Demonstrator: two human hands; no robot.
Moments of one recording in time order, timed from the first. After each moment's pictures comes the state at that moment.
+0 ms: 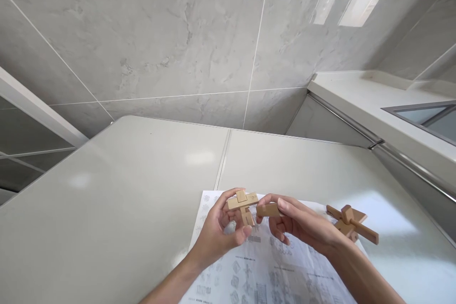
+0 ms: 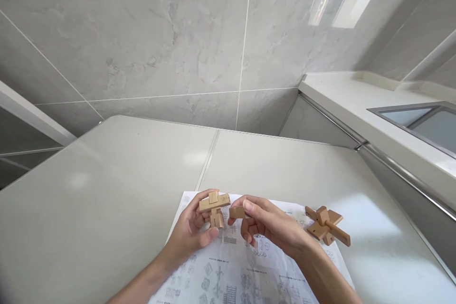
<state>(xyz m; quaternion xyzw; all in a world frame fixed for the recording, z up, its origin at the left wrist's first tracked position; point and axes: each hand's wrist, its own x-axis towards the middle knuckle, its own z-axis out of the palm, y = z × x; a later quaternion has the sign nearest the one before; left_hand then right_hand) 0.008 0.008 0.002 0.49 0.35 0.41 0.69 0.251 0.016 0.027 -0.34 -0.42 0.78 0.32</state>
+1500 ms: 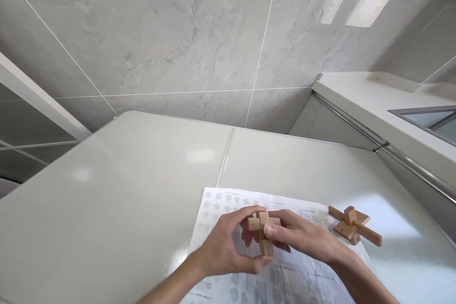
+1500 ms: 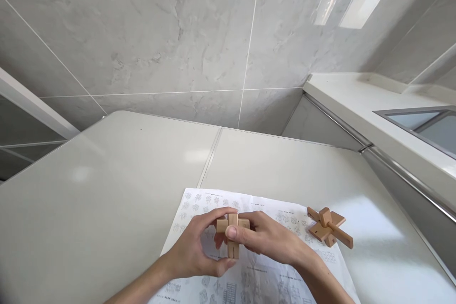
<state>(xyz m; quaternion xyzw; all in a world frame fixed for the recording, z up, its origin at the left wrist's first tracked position) 0.014 0.000 0.006 0.67 0.32 0.32 0.58 0.237 0.007 0.045 -0.37 -0.59 0.69 0.19</state>
